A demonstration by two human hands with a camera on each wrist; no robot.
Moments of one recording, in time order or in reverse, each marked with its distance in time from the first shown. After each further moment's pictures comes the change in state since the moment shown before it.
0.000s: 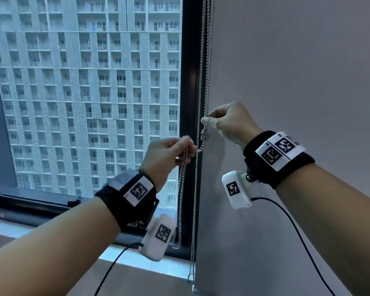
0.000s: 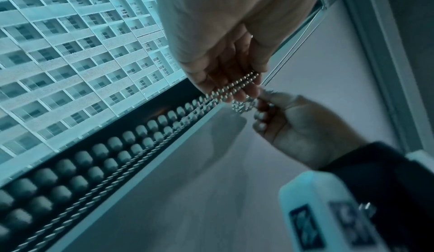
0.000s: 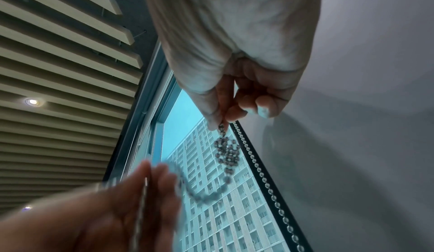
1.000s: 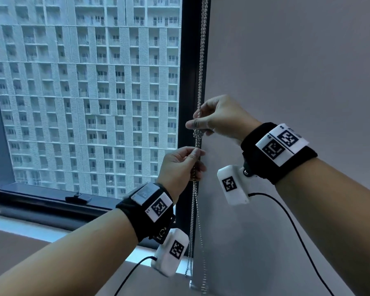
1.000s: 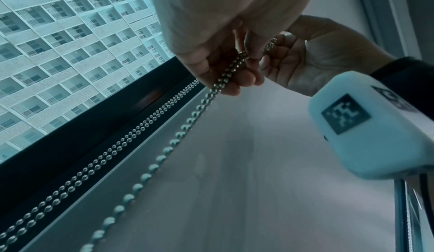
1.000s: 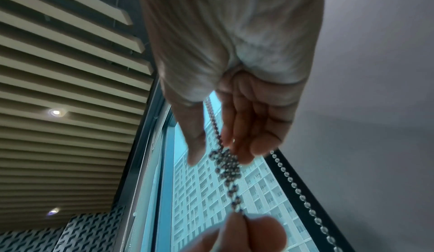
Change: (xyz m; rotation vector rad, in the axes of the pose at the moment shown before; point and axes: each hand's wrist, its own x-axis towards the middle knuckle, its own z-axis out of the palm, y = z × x) left_hand -0.013 -0.036 0.028 -0.059 0.017 -0.003; right_hand -0.009 -0.022 0.003 0.097 -0.251 0.006
